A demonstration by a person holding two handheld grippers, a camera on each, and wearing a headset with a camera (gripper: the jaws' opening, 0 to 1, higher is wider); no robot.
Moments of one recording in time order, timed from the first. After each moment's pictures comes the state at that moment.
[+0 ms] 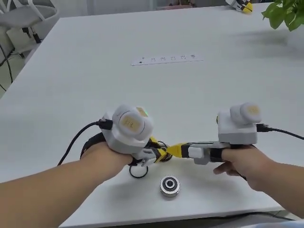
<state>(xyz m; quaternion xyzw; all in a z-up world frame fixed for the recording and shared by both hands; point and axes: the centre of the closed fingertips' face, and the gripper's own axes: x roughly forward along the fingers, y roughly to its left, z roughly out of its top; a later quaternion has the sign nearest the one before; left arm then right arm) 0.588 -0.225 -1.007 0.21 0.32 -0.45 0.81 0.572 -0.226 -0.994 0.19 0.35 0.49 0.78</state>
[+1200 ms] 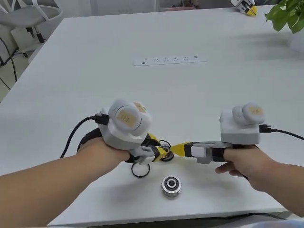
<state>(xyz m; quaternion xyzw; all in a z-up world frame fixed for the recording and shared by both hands) 0.581 -0.219 -0.991 0.20 0.31 -0.47 0.80 0.582 -0.230 -0.995 0.19 0.34 0.48 0.78</state>
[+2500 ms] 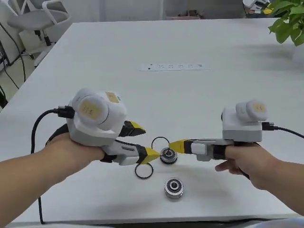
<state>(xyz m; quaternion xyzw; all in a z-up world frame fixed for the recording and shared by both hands) 0.559 -0.180 -0.930 0.18 0.26 -0.46 0.83 0.572 -0.210 -0.960 0.18 0.33 0.51 0.78</state>
